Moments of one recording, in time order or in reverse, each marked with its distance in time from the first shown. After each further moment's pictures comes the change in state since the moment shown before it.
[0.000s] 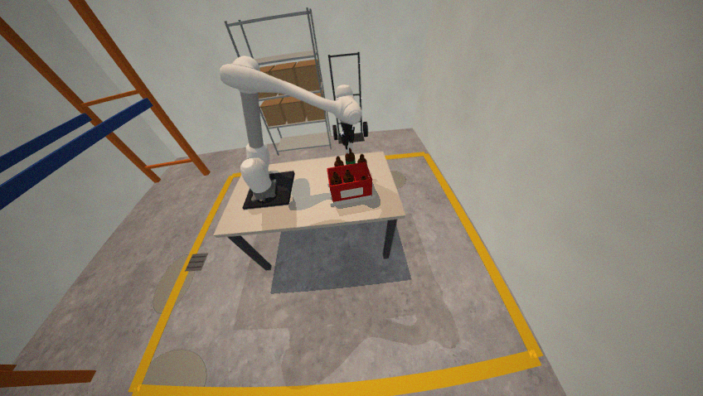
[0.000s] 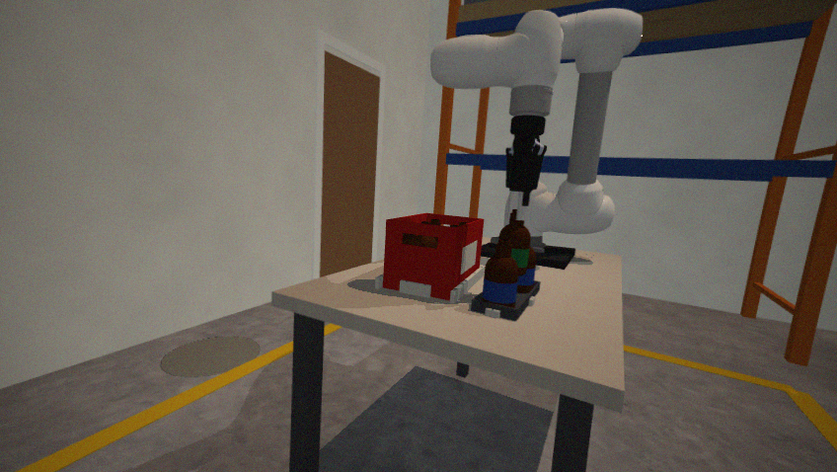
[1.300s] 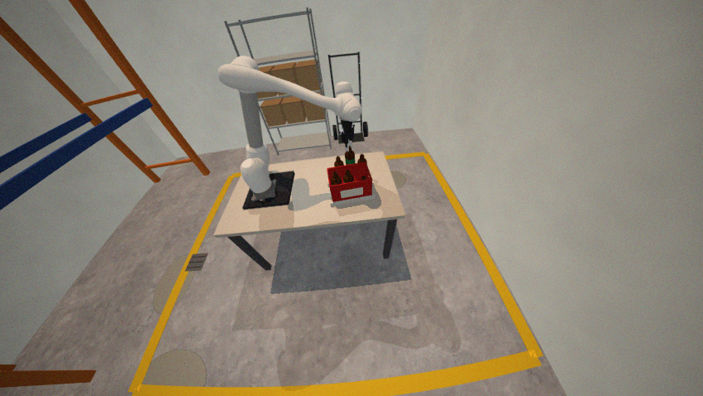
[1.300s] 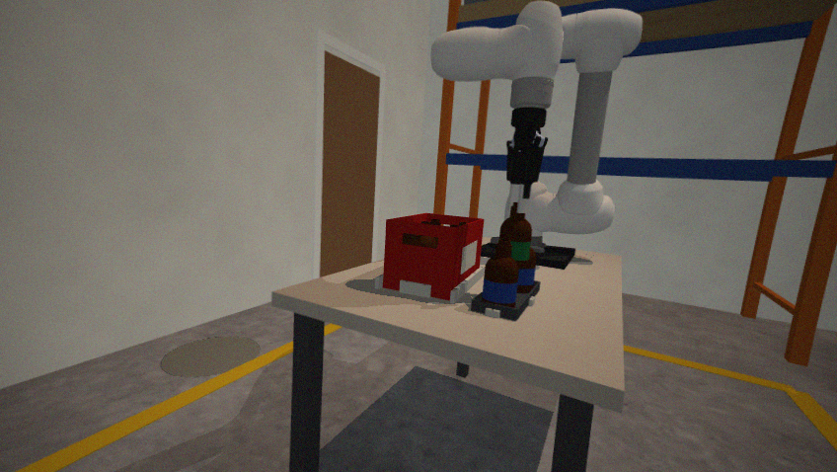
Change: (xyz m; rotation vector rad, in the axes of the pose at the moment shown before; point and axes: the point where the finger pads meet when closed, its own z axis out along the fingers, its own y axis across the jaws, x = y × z) arm 0.000 0.000 -0.017 0.000 0.000 0.000
